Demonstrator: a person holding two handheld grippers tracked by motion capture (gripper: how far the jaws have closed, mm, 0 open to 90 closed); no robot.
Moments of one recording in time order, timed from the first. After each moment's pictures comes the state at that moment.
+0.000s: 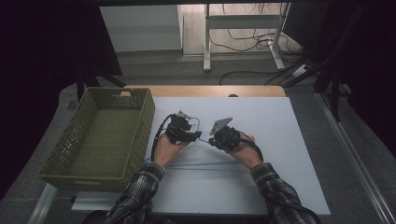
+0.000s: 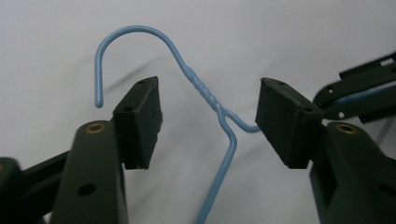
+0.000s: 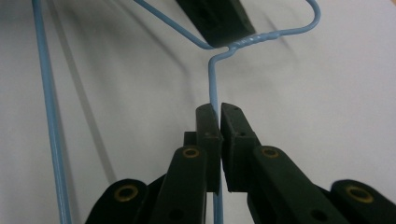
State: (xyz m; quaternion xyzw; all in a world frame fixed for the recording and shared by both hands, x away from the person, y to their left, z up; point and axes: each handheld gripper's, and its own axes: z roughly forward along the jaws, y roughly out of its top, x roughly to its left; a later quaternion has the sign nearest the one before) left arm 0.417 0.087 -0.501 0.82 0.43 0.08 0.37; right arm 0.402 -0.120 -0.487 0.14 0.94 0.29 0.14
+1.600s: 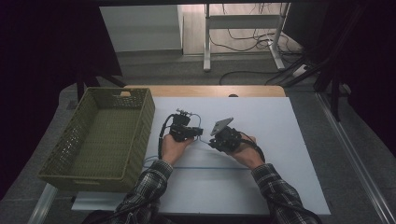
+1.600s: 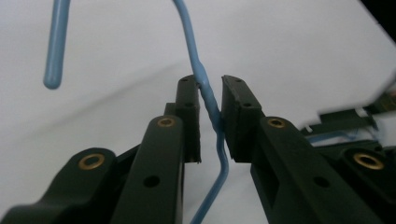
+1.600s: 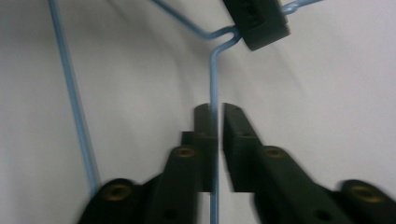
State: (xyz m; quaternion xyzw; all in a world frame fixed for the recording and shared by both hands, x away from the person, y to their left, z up) left arm 0.419 0.081 -0.500 0.78 0.48 0.00 0.40; right arm 0.400 -0.124 -0.482 0.16 0.93 0.30 0.11
